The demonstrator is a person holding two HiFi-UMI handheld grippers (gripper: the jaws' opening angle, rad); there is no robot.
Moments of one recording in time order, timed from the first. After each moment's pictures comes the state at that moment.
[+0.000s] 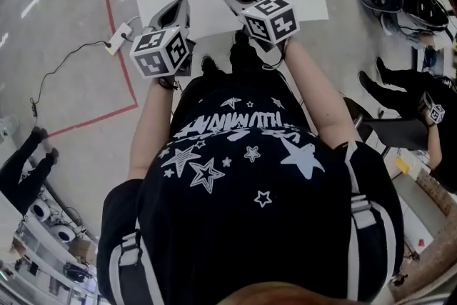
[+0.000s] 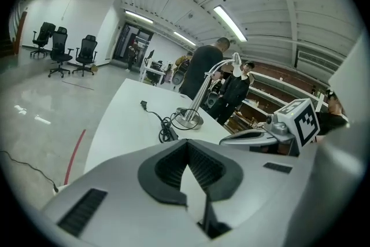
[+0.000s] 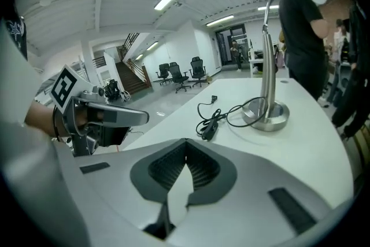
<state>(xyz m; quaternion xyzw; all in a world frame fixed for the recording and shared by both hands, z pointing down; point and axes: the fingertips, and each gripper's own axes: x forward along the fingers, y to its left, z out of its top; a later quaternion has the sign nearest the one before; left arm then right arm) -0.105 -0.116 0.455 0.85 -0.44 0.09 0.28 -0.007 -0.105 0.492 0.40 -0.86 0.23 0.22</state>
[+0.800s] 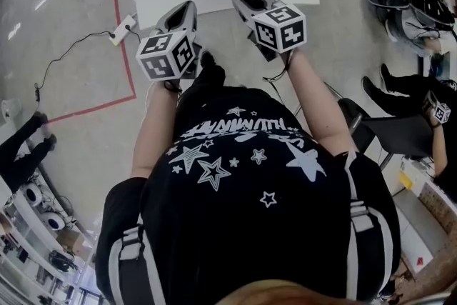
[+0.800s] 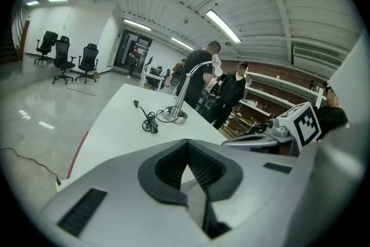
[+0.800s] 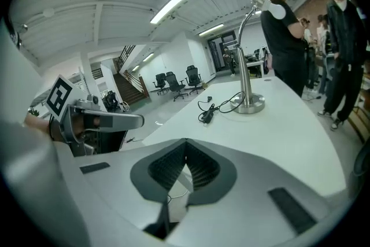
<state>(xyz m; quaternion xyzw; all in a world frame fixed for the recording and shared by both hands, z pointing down) -0.060 -0.007 0.427 0.85 -0.46 0.08 0.25 0.045 0.002 0.471 0.42 -0.86 0.25 0.17</state>
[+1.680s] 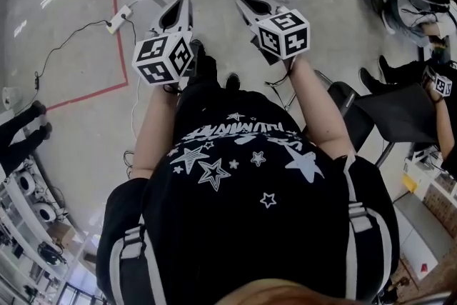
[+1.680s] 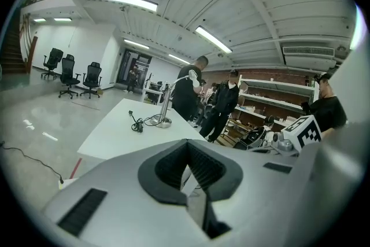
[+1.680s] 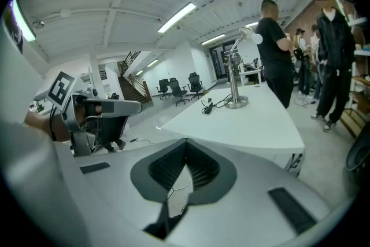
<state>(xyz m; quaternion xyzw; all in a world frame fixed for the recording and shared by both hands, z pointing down) 0.002 0.162 0.380 0.85 -0.49 0.03 0.19 0.123 0.181 0.453 0.43 -0.87 0.21 0.14</state>
